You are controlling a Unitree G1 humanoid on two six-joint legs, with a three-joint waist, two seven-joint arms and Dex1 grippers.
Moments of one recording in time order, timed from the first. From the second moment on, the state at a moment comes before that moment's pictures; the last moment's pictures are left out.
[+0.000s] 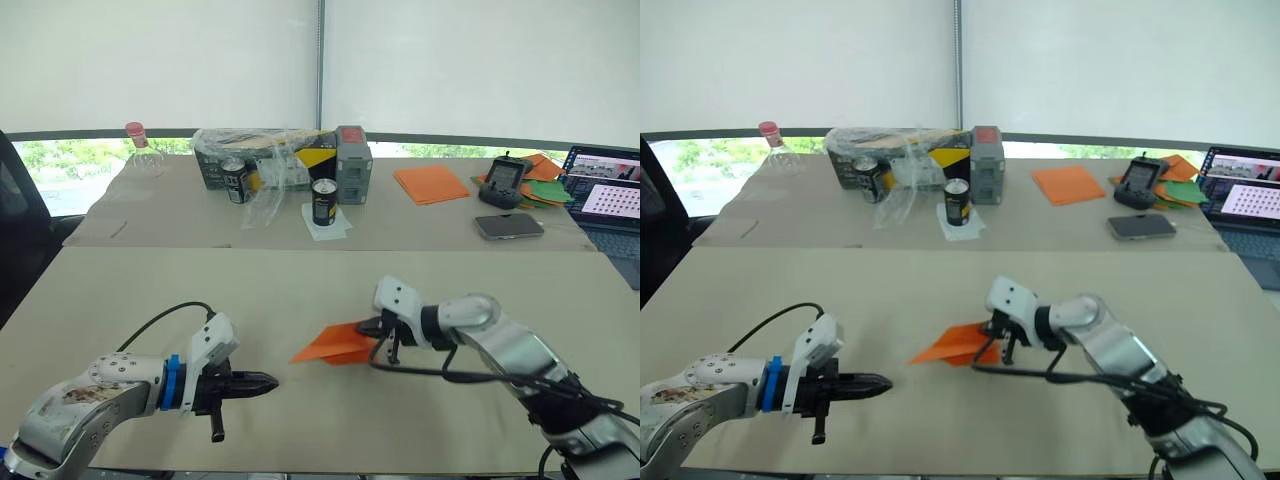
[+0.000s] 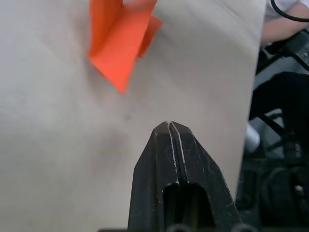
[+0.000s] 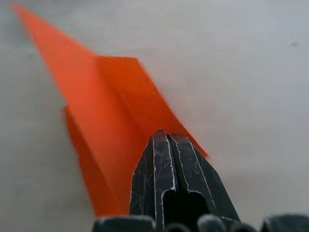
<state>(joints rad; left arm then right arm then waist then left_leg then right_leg) -0.02 0.83 0.06 -0.59 -0.71 0.90 -0.92 -0.55 -0.68 0.40 -0.15 0.19 0.59 0.91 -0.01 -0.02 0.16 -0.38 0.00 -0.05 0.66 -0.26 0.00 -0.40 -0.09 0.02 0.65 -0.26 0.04</state>
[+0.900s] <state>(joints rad) 0.01 0.84 0.04 -0.51 -0.67 0.82 -0.92 -0.80 -0.78 0.48 -0.20 0.14 0.52 1.27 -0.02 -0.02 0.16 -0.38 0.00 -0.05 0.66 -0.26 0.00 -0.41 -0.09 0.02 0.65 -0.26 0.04</state>
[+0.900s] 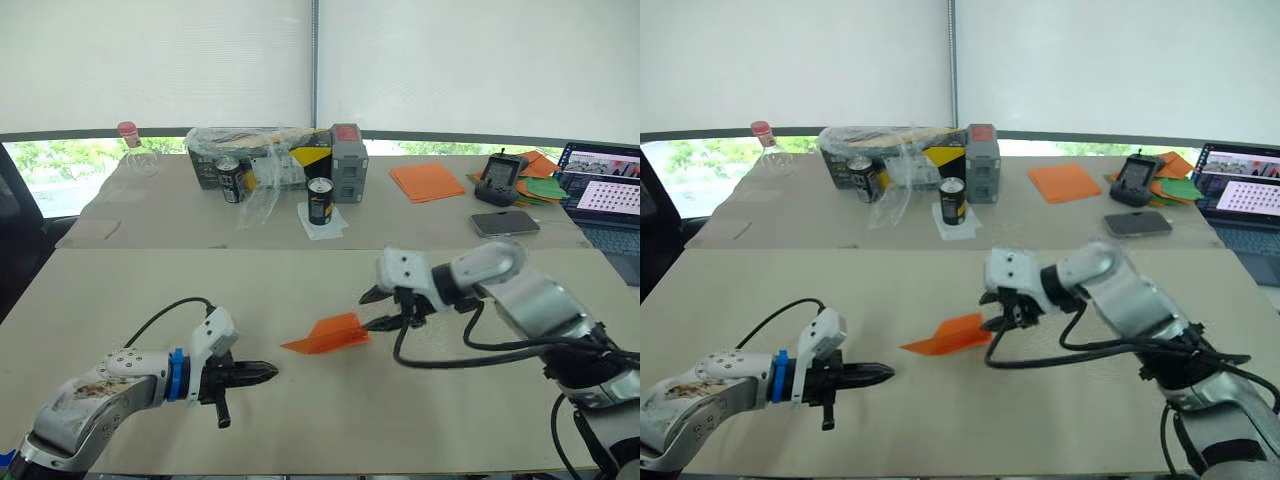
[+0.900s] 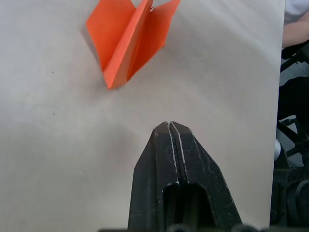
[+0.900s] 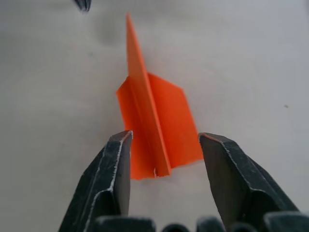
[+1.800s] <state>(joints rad) 0.05 0.85 0.04 -0.55 -0.65 0.79 -0.89 -0.82 -0.58 0.63 0.01 -0.11 0.43 1.26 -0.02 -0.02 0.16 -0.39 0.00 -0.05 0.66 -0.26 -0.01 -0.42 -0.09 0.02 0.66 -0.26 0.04</state>
